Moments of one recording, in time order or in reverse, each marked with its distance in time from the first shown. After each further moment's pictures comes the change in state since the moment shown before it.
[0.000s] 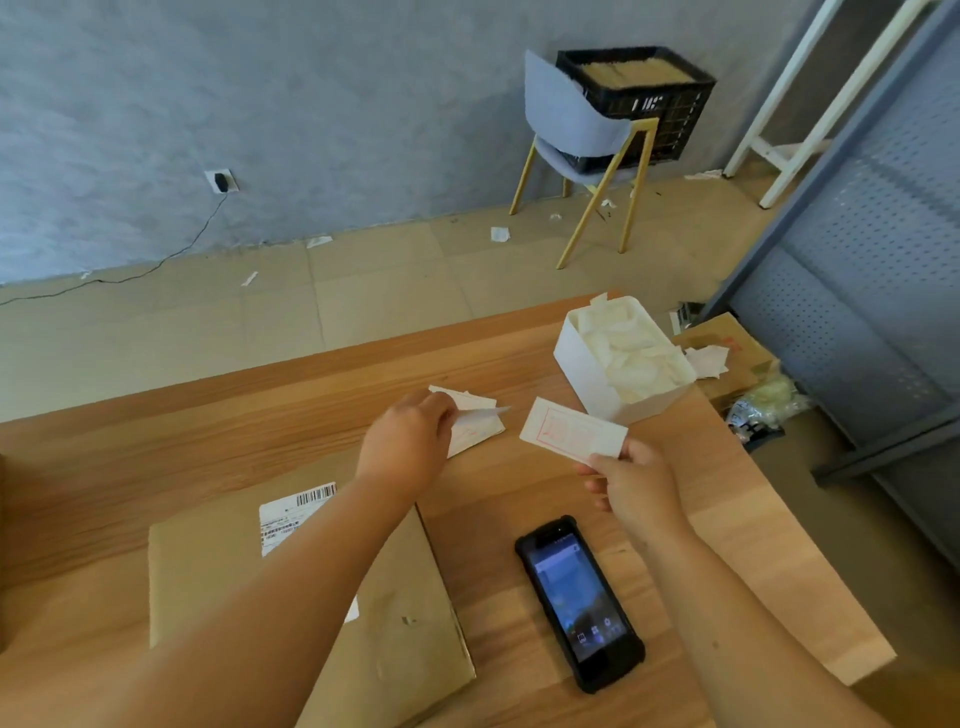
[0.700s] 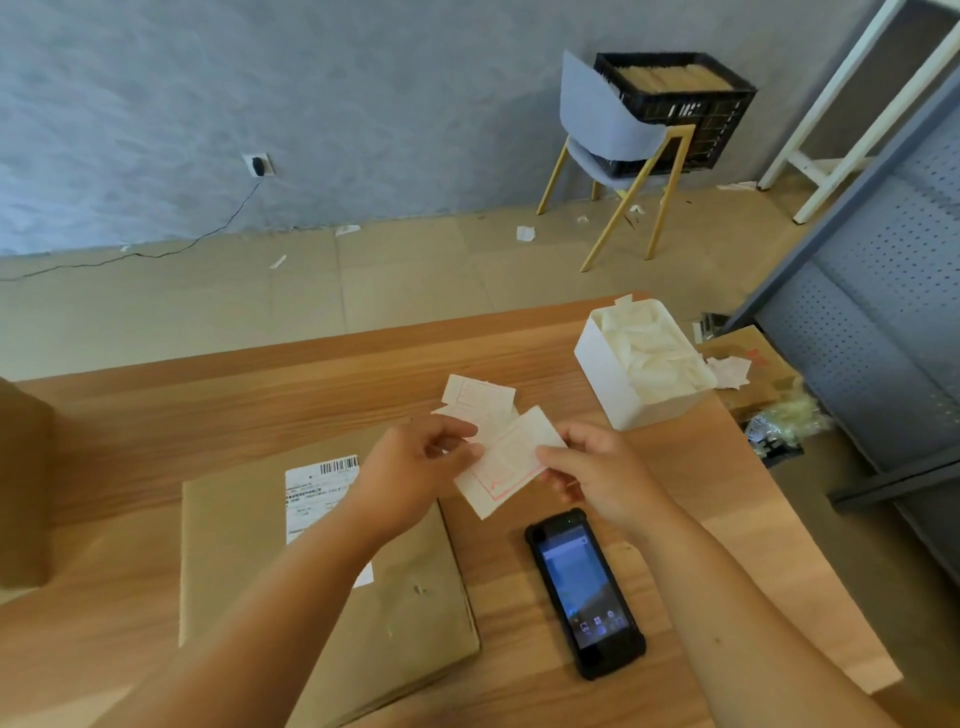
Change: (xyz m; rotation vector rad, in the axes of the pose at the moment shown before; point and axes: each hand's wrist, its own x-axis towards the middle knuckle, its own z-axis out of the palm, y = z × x) left_hand -0.055 0.019 -0.043 -0.660 -0.196 -0.361; right_hand -0.028 -0.035 0.020 -0.124 -0.494 -0.119
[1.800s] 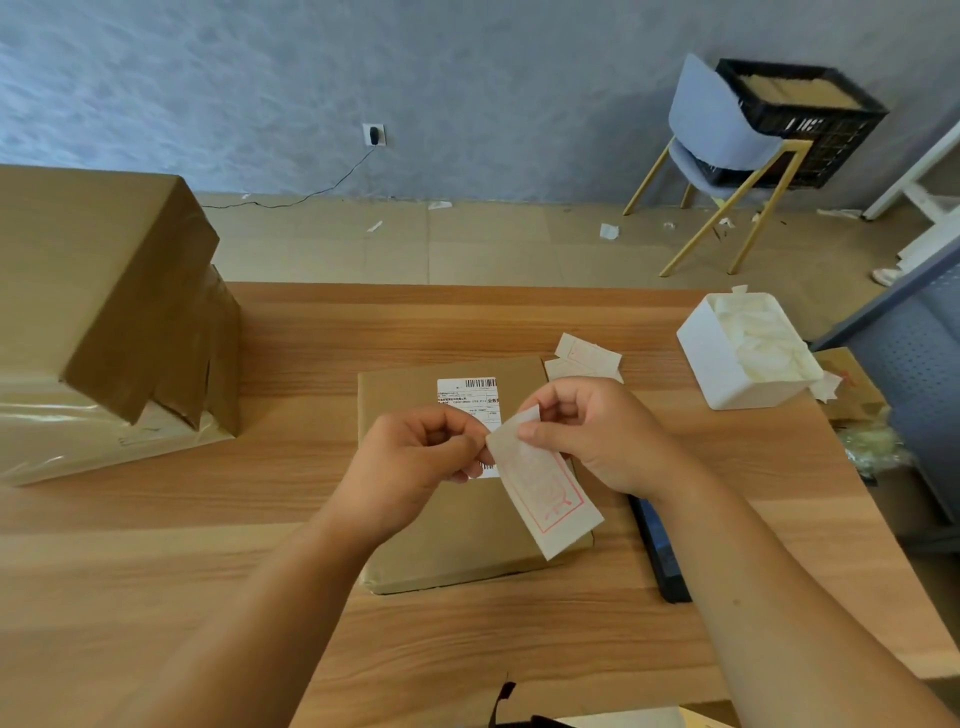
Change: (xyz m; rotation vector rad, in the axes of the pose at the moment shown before) left_hand -0.151 -0.023 -0.097 -0.435 0.086 -0.002; right_hand -0.063 -0.054 0.133 -0.246 -0.327 -0.213
